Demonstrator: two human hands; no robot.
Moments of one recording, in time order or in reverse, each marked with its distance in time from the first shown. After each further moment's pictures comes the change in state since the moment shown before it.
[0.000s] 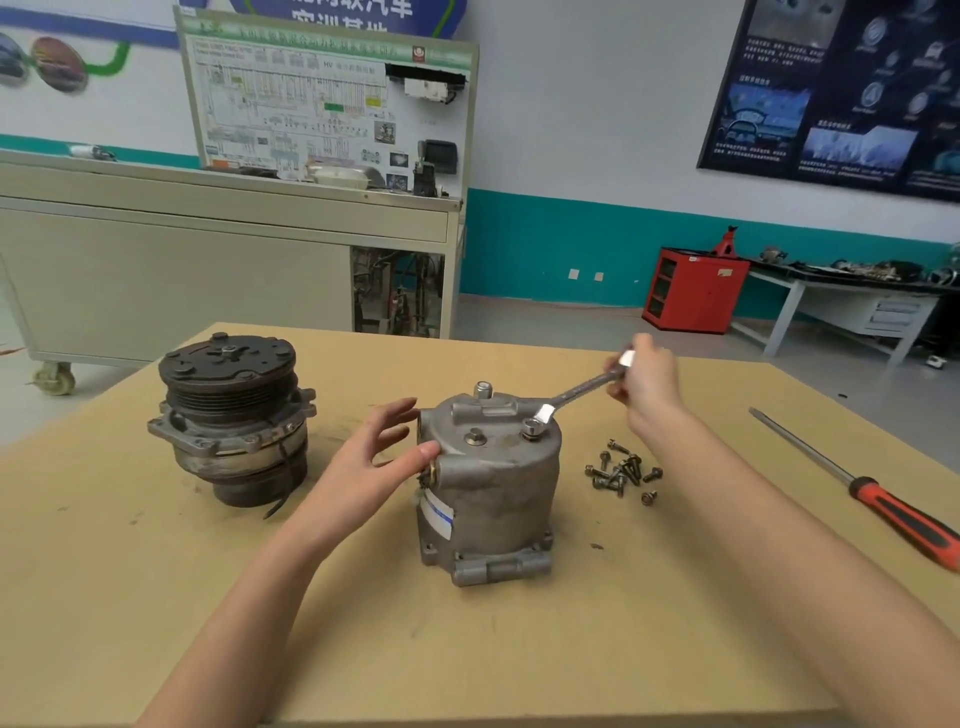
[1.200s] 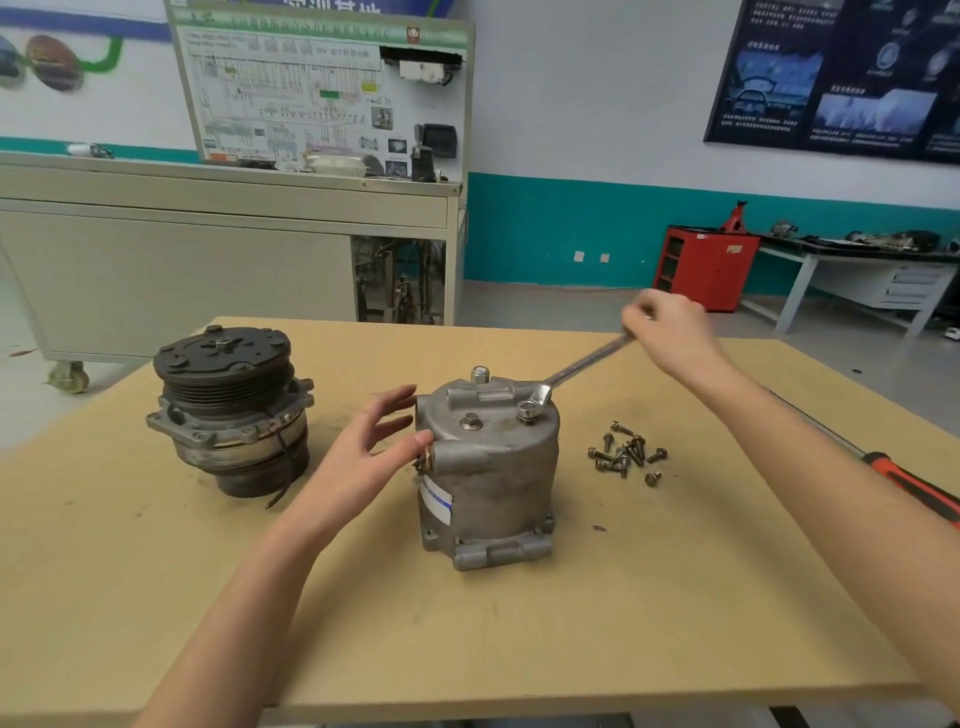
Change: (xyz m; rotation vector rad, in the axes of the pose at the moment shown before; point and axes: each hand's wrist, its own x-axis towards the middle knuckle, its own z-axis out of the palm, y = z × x) left_hand 0.000 -0.002 0.001 -0.032 0.002 0.014; right_hand 0.008 -0.026 -0.030 -0.849 -0.124 -0.595
